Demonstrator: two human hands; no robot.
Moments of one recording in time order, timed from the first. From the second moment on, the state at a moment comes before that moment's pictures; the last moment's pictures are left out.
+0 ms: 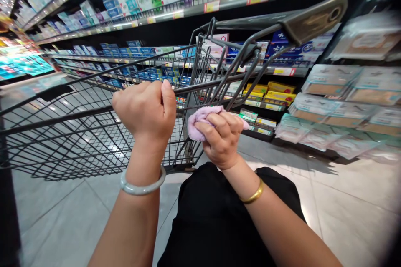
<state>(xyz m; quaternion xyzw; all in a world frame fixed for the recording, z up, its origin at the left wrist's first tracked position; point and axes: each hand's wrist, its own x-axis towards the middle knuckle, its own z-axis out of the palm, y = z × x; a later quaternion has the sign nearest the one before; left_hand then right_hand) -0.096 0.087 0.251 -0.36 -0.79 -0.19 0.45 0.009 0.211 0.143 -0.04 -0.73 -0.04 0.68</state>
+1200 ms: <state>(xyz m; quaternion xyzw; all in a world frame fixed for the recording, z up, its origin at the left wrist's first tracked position) -0.115 0.094 0.252 -0.35 -0.79 -0.27 0.42 0.002 0.202 0.132 -0.05 -0.76 0.00 0.64</state>
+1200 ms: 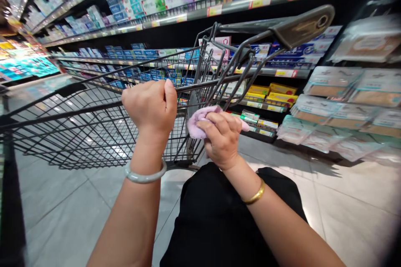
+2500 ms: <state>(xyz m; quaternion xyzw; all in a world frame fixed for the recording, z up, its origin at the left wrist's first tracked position) -0.116 0.092 0.249 -0.36 -0.78 -0.24 0.45 -0.013 0.179 0.119 -0.02 -0.80 0.00 0.60</state>
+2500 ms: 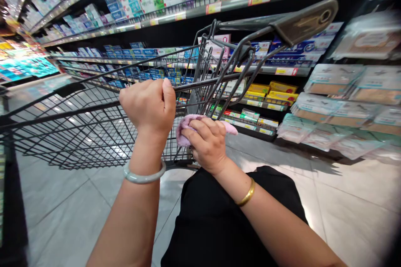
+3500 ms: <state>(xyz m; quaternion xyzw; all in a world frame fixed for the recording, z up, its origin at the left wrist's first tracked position) -0.113 0.091 0.250 -0.37 -0.79 -0.26 0.42 -0.020 0.170 0.089 0.02 -0.82 -0.02 0.57</state>
